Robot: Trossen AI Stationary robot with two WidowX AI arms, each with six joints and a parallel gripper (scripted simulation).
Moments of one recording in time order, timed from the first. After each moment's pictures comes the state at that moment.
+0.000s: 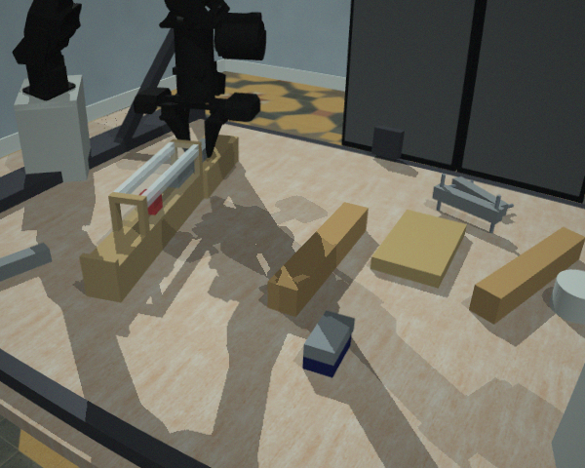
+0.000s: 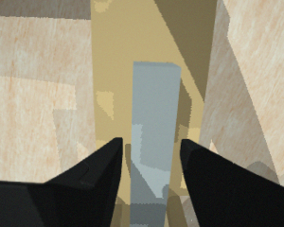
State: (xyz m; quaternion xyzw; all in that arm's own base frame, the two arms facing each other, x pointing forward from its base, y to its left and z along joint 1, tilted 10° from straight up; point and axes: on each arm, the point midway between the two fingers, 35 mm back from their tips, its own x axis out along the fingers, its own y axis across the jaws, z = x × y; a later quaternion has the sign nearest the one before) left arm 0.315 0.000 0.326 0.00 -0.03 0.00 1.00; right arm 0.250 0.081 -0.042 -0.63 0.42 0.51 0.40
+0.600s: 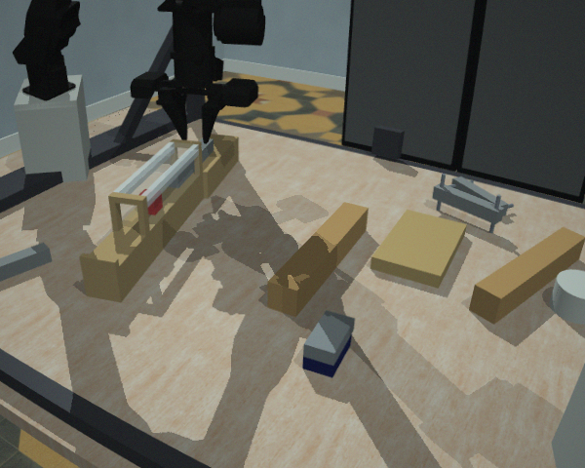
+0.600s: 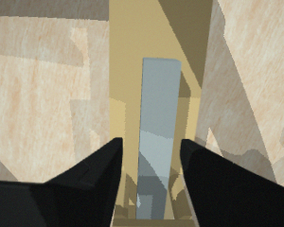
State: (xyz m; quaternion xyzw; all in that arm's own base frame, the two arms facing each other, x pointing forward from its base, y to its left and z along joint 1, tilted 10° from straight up) left arm 0.315 0.000 0.326 0.00 -0.03 0.00 1.00; right arm 0.244 0.082 -0.020 -0.63 0.43 0.52 0.40
